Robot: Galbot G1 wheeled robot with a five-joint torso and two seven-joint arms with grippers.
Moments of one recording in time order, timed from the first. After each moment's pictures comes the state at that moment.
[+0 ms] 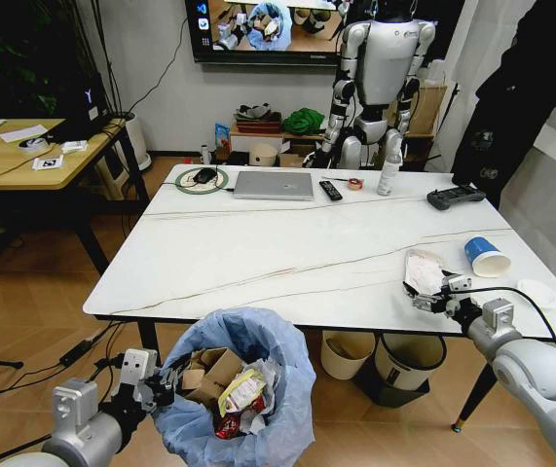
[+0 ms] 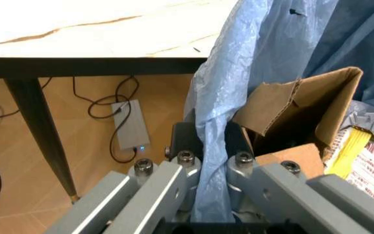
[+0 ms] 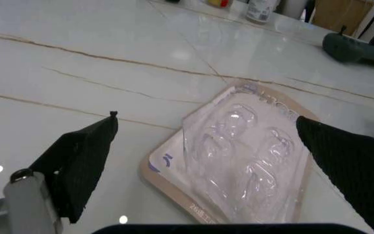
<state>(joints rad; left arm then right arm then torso) 1.92 -0.93 -0.74 -2.50 -0.82 0.56 -0.18 -1.26 0.75 0.45 1.73 0.56 -0.15 -0.07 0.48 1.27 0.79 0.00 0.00</state>
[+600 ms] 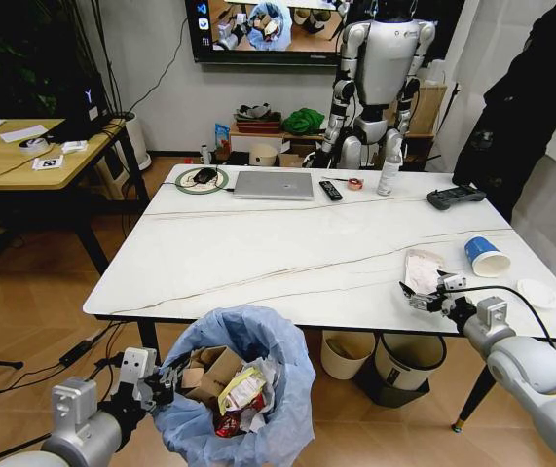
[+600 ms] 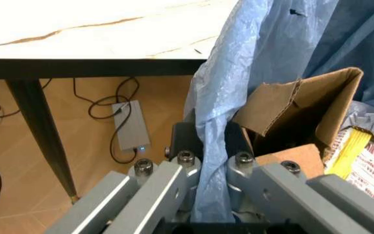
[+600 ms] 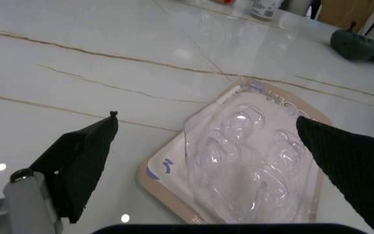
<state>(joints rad) 1.91 -0.93 -0.74 -2.50 -0.83 0.57 -0.18 -1.20 0.75 0.41 1.68 0.56 -0.14 -0.08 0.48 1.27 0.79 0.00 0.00</state>
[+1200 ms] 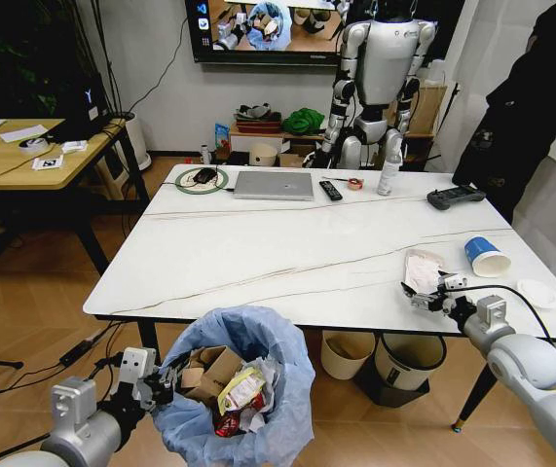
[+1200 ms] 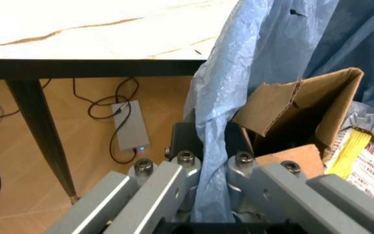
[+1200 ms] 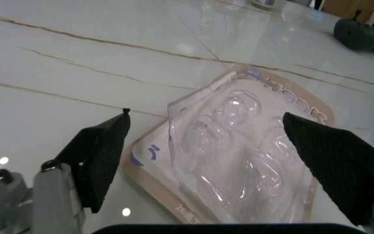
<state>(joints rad) 1.91 -0.93 -0.74 -2.50 -0.83 0.57 -0.18 -1.19 0.74 0.40 1.64 0.56 -0.14 -0.11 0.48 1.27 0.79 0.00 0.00</state>
